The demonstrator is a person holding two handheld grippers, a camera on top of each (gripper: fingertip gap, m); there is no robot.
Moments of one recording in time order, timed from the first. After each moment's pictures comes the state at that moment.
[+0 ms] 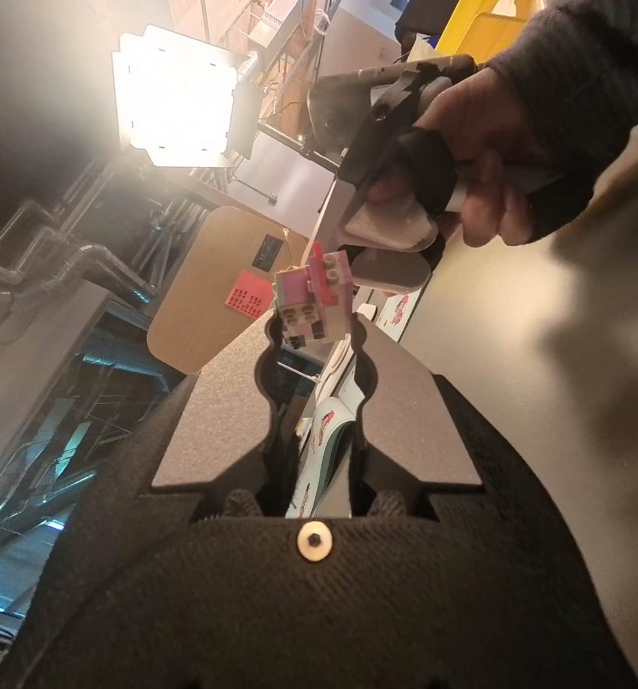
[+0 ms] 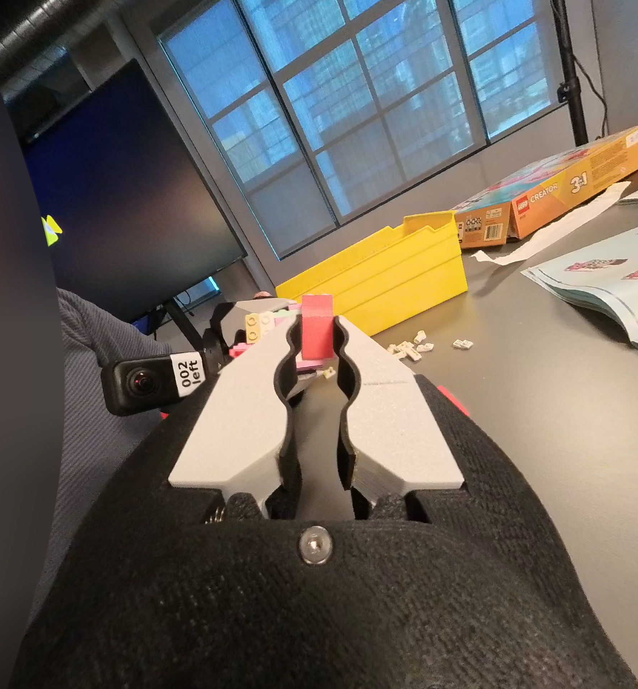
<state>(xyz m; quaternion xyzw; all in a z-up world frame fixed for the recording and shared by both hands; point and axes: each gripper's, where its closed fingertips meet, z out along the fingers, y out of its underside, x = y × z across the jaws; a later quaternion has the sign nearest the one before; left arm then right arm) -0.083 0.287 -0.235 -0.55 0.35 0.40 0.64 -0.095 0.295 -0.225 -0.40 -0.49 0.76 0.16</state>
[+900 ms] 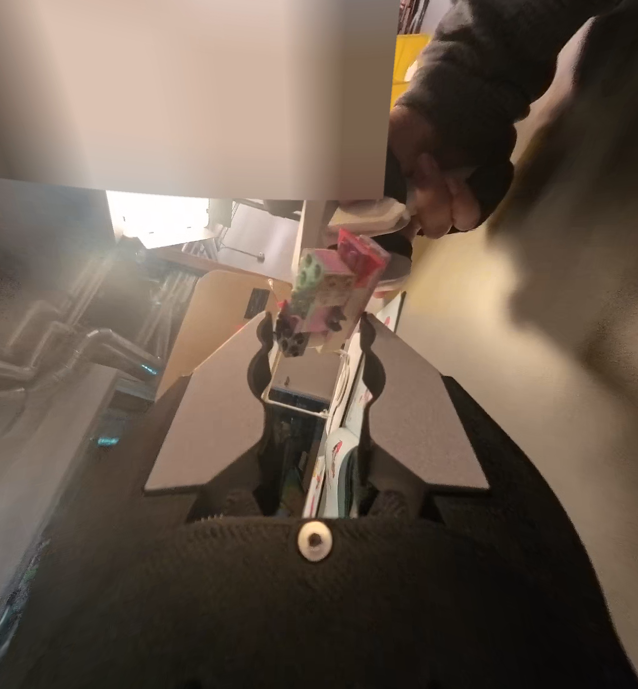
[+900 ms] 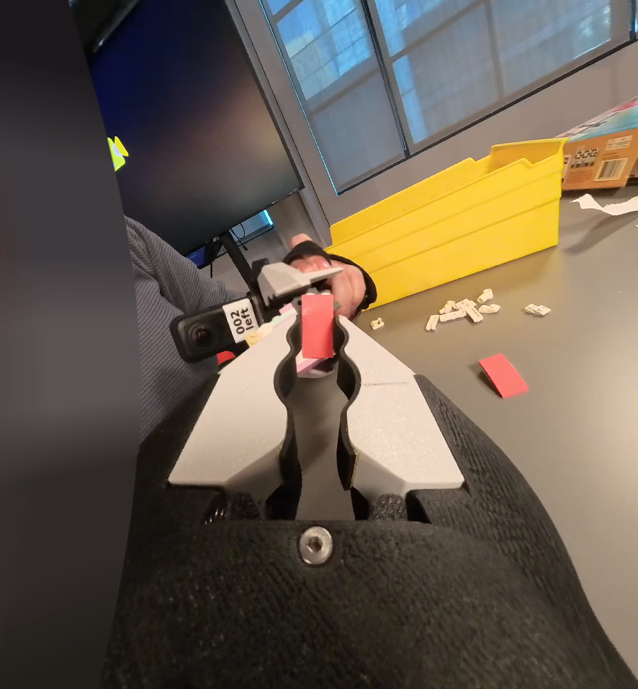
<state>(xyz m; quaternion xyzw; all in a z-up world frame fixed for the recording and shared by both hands) -0.060 0.277 -0.245 -0.49 0.45 0.40 0.63 -0.067 0.271 -0.238 -0.34 -0.57 0.74 0.07</state>
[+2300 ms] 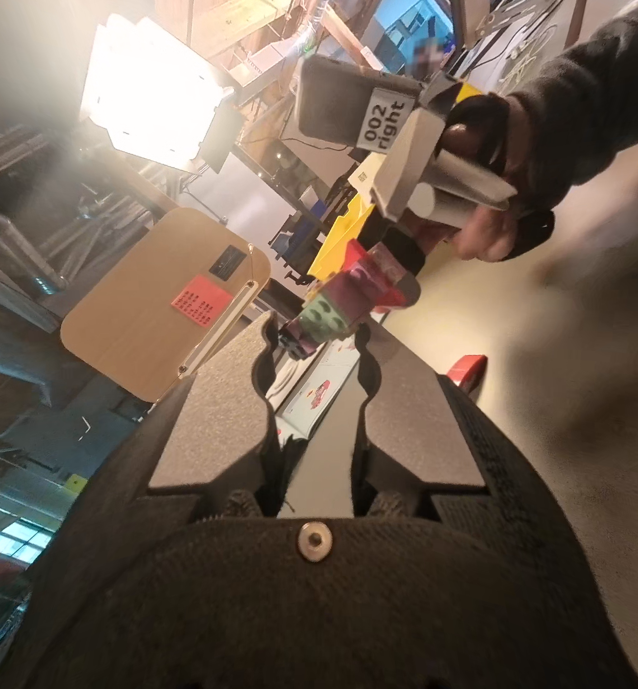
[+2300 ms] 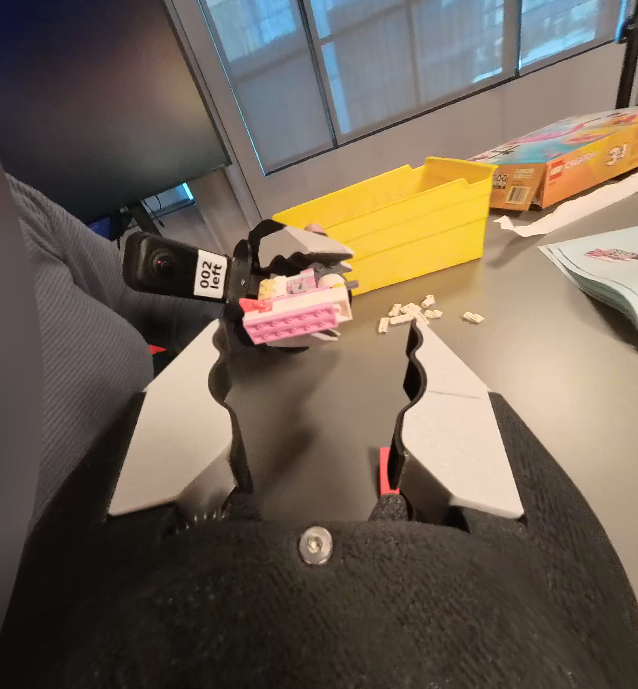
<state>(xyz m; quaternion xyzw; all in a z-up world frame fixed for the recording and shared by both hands) -0.087 0.284 -0.234 -0.58 0.34 0.26 0.70 -0.081 0.268 -0.238 -0.38 -0.61 0.68 0.17</state>
